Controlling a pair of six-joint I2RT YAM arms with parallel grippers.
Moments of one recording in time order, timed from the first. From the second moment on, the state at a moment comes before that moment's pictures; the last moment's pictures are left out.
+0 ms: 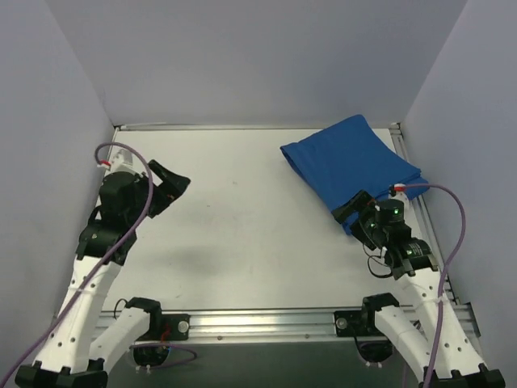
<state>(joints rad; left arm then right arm) -0.22 0.82 1.01 -0.55 -0.02 -0.86 0.18 0.65 0.67 -0.63 0.00 0.85</state>
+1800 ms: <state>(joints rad) -0.49 2.71 2.53 -0.17 0.42 -0.71 -0.02 1.24 1.06 -0.31 -0.08 0.51</state>
